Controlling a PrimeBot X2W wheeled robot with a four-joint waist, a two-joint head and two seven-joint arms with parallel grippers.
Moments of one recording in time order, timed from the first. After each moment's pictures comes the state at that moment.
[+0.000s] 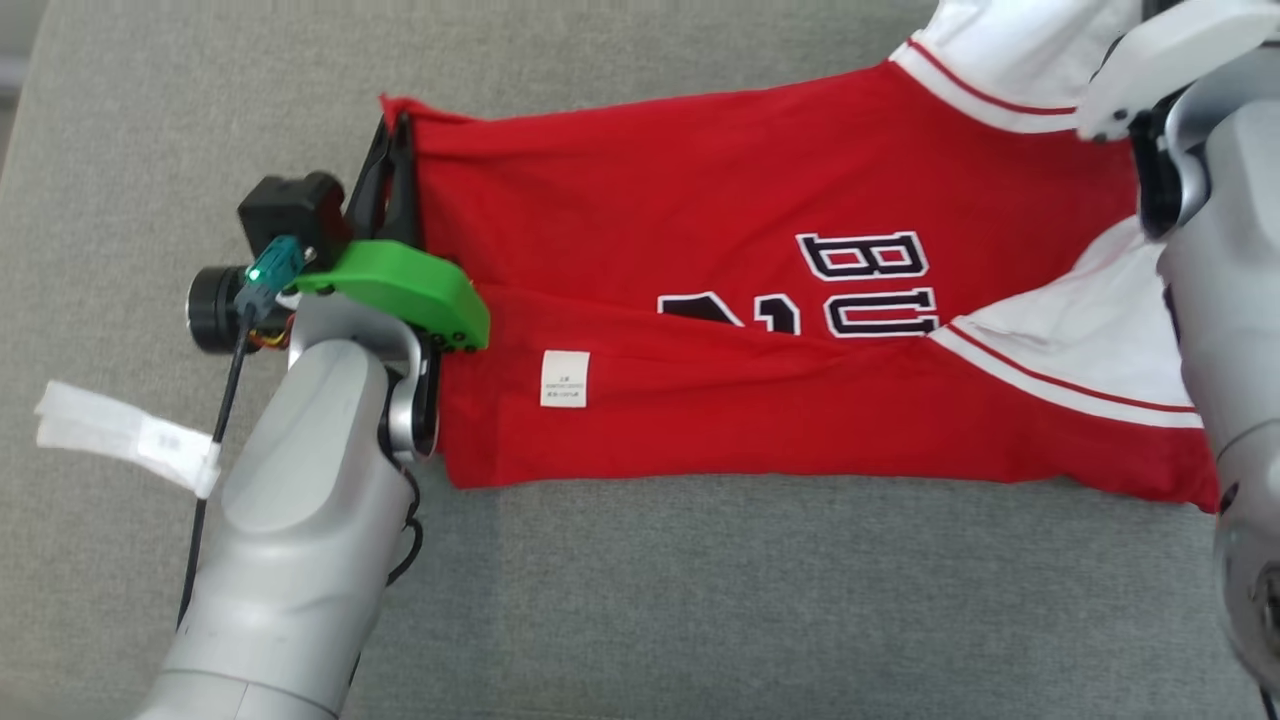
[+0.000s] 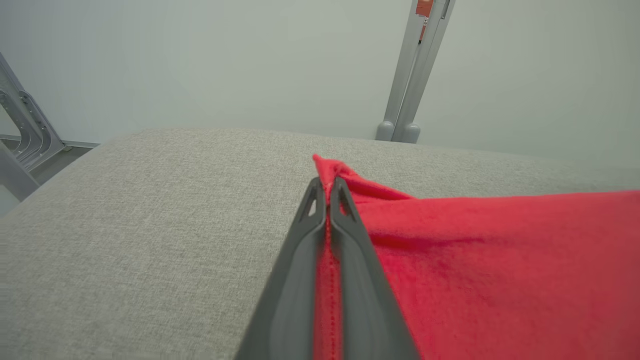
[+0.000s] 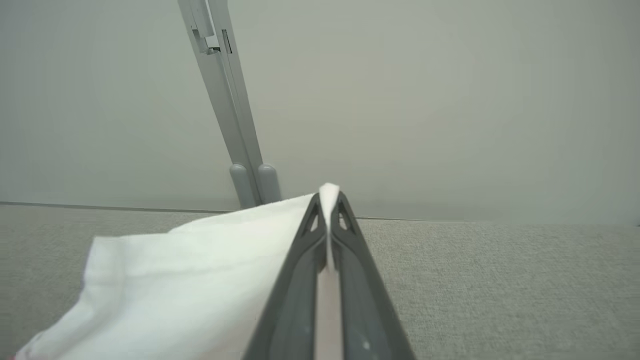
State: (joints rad) left arm -0.78 0.07 -0.37 0.69 -0.47 0.11 -0.26; right arm -1.18 -0.22 -0.07 1.12 0.08 0.13 -0.26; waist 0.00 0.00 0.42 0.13
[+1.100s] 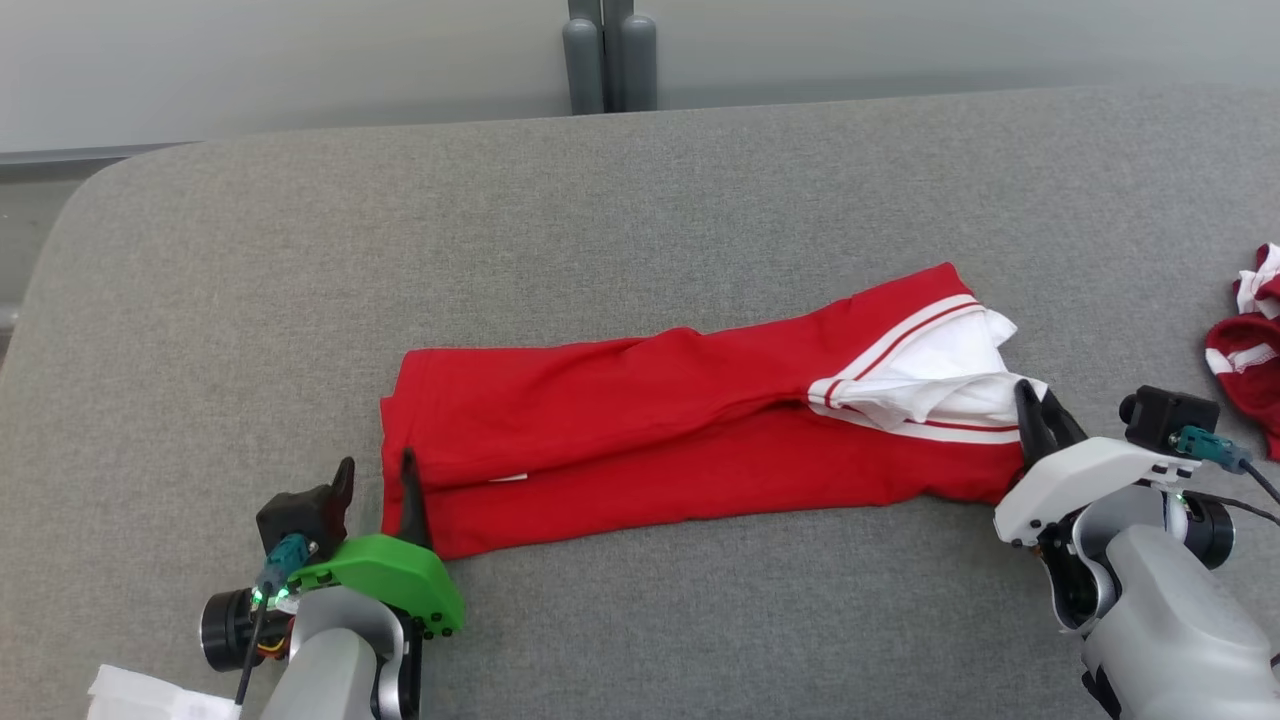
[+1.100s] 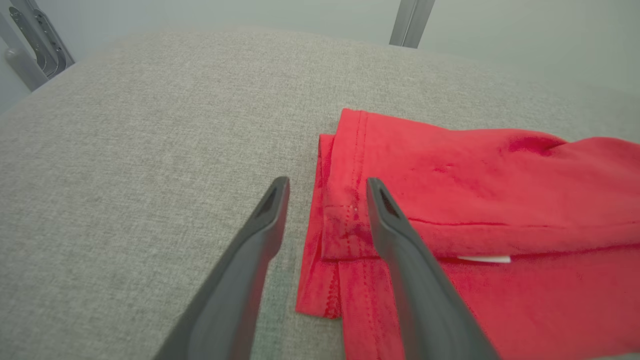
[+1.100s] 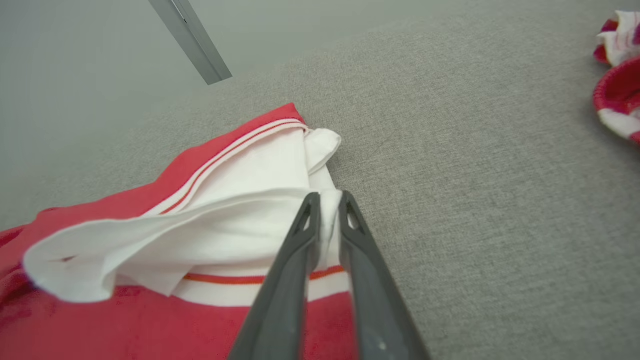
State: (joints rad) left arm -0.34 0.05 -0.20 0.73 -0.37 0.07 -0.26; right arm -0.49 -0.20 0.15 0.87 0.56 0.13 -0.26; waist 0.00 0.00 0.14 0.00
